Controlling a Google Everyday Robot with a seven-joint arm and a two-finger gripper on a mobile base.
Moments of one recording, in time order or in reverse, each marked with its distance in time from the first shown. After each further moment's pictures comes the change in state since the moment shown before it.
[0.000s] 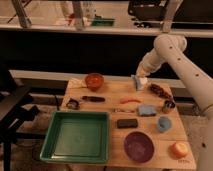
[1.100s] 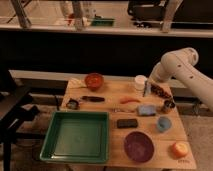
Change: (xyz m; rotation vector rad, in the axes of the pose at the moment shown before) arm 0.055 0.037 -0.025 0.165 0.165 0.222
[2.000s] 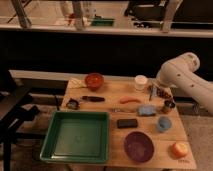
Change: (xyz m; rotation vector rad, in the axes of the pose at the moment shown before) arm 0.030 0.004 0.010 0.070 0.110 0.130
